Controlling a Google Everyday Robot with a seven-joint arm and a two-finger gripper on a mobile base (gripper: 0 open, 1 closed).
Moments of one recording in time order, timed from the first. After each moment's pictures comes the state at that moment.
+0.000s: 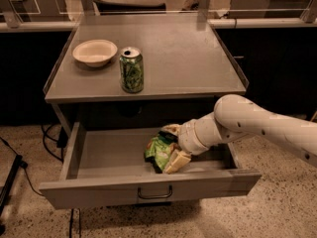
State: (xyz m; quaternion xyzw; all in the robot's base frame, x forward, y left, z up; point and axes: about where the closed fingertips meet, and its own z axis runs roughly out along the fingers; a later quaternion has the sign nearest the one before) arm 0.529 -0.032 0.654 -0.69 0.62 0.18 0.32
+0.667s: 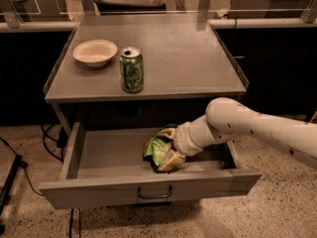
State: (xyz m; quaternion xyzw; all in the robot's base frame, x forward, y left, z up) arm 0.538 -0.023 0.627 -0.70 0.62 0.18 0.31
